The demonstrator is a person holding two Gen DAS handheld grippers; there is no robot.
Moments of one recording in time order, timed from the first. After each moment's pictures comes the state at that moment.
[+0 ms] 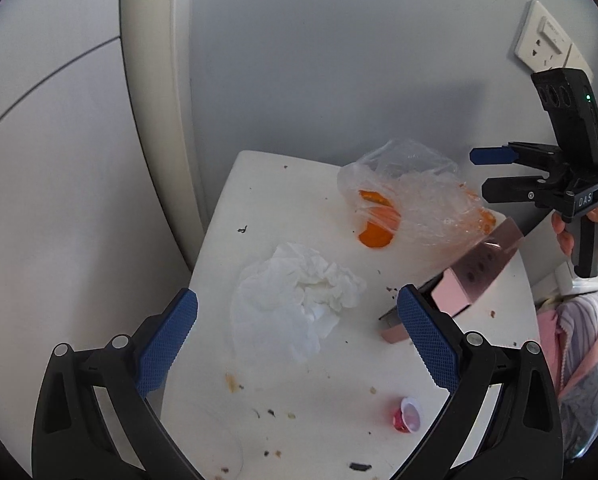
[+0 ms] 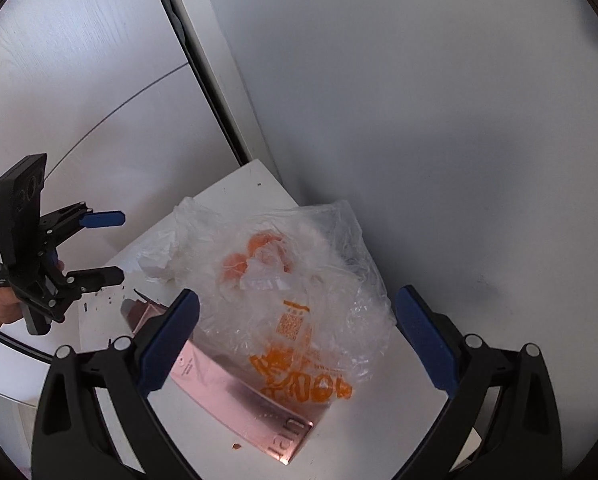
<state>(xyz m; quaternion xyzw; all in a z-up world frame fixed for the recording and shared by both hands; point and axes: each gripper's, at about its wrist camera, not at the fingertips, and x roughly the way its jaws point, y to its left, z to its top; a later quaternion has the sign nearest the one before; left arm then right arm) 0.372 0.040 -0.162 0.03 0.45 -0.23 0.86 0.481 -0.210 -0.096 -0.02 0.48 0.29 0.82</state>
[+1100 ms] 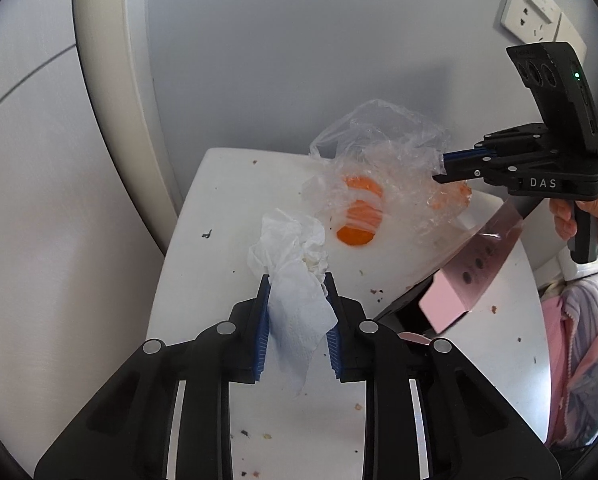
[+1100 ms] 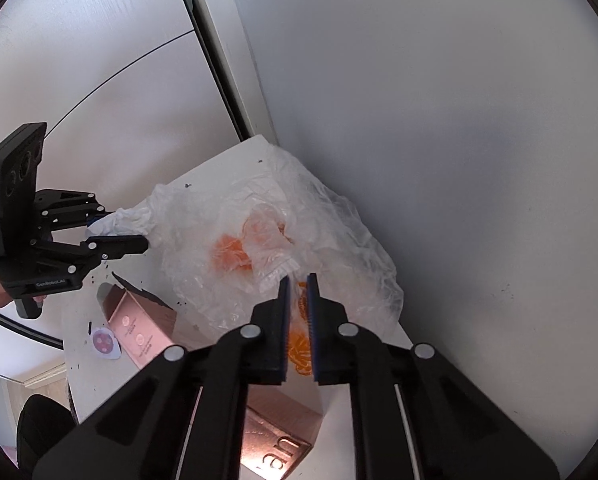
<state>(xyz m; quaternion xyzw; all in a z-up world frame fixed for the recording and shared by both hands) 0.367 0.017 -0.163 0.06 0.45 -0.25 0.86 0.473 -0.202 -0.107 -0.06 0.49 0.31 0.81</state>
